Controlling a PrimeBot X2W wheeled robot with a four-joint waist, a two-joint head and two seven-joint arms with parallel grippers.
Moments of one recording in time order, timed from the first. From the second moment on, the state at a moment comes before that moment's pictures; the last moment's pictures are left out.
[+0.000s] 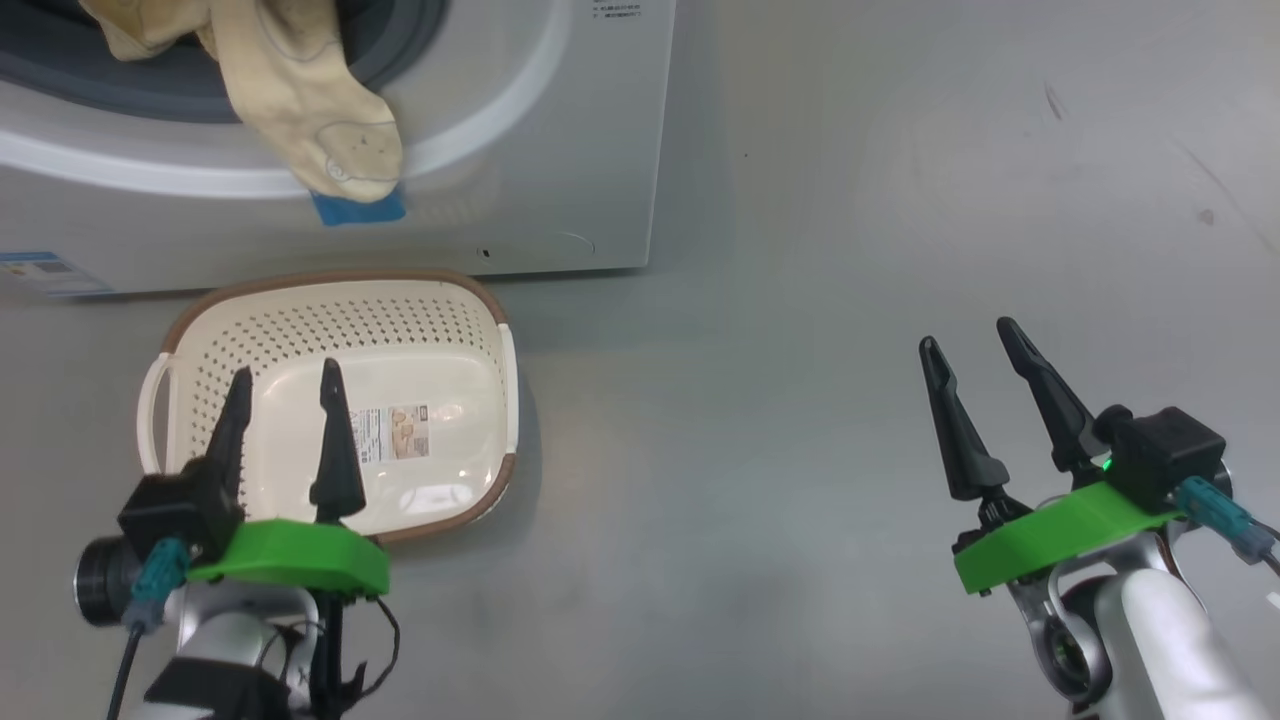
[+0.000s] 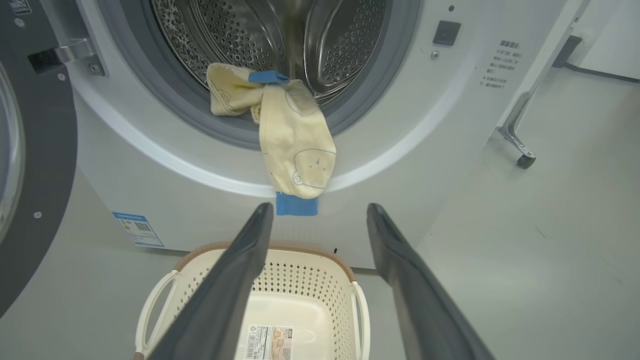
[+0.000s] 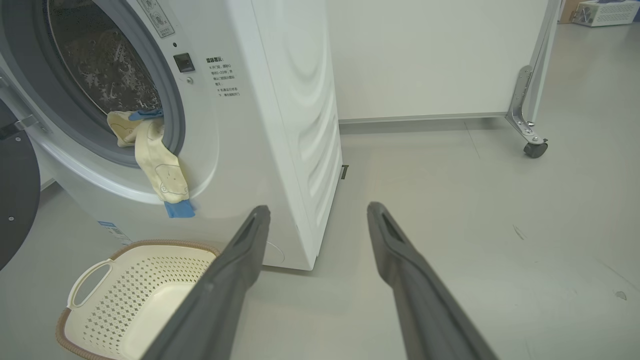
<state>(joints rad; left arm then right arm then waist) -0.24 0.31 -0.39 0.11 -0.49 0.25 -0.25 -0.13 -0.08 0.12 0.07 0.22 0.13 -0.19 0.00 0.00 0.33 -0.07</state>
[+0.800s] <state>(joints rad) -0.84 0.52 -0.29 0.37 -0.61 0.19 0.14 -0.28 -0.06 0.20 0.14 0.27 0.13 -0.25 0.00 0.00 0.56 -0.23</state>
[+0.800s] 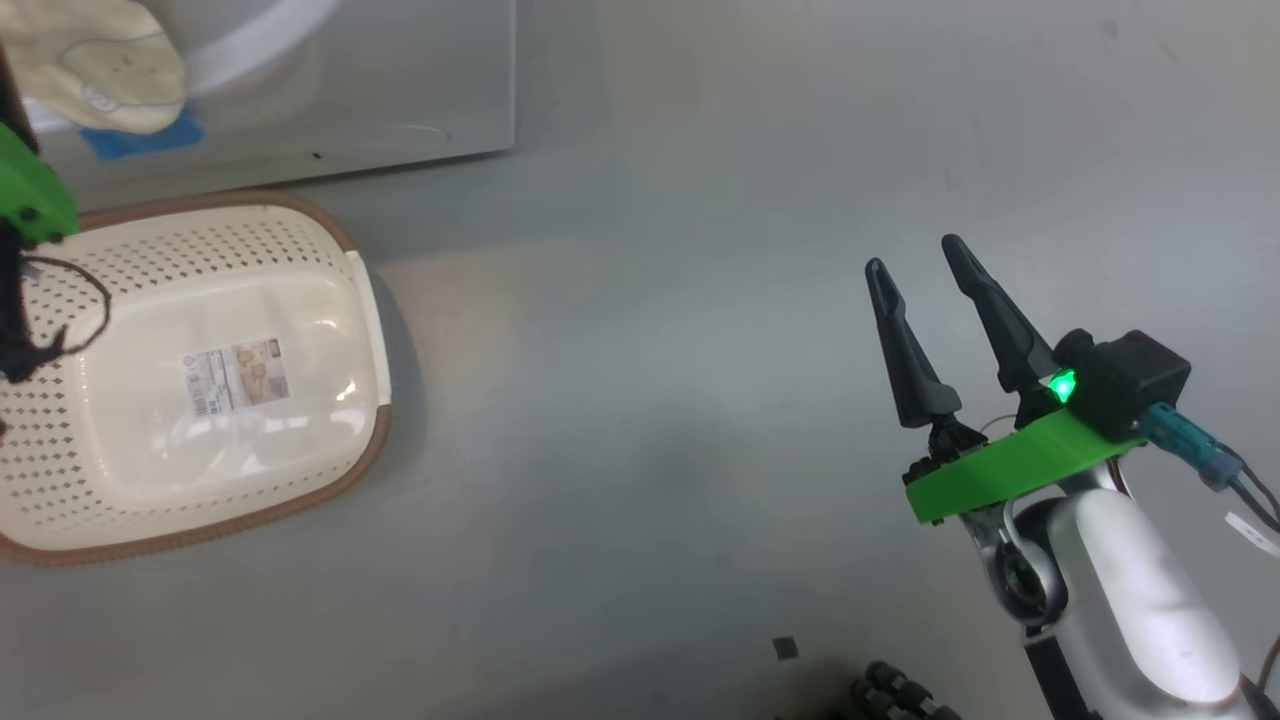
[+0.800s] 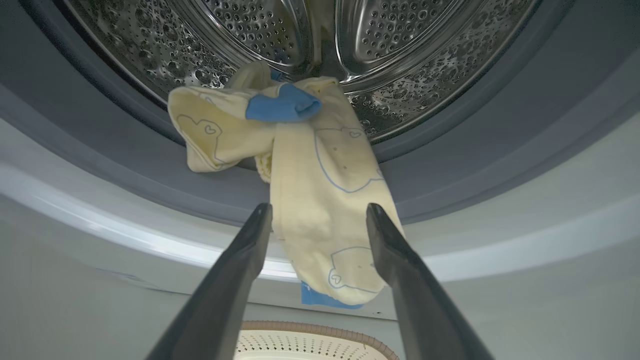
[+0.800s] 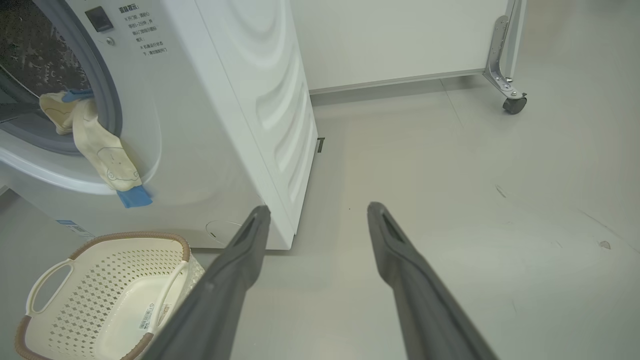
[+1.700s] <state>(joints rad) -1.14 0.69 -0.29 0.50 -0.63 0.20 0.53 -0.34 -0.05 0.25 0.14 0.34 0.13 -0.25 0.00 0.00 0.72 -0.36</state>
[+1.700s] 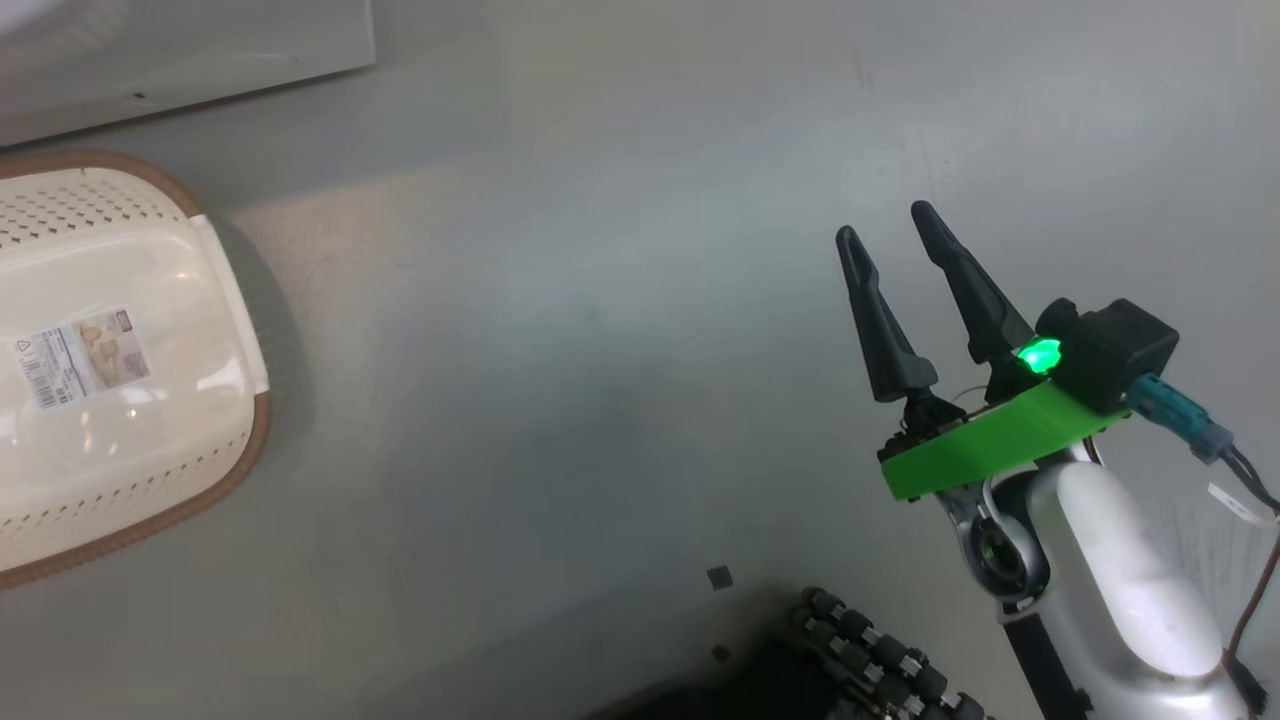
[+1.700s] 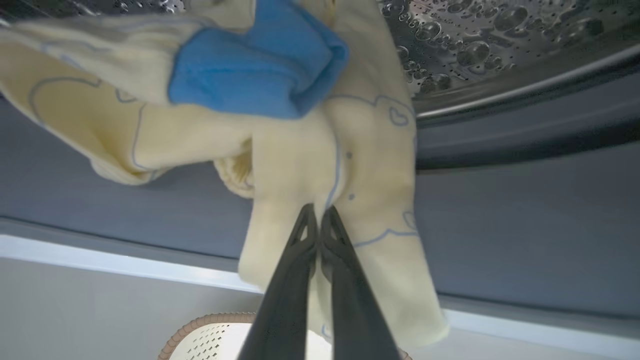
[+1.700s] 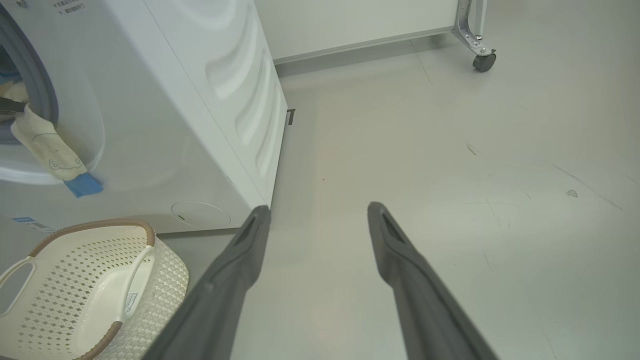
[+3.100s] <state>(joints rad) -1.59 0.89 -0.34 0.43 -0.33 0.23 0.17 -0.45 -0.04 0.39 0.12 0.46 0.13 -0.25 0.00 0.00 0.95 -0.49</state>
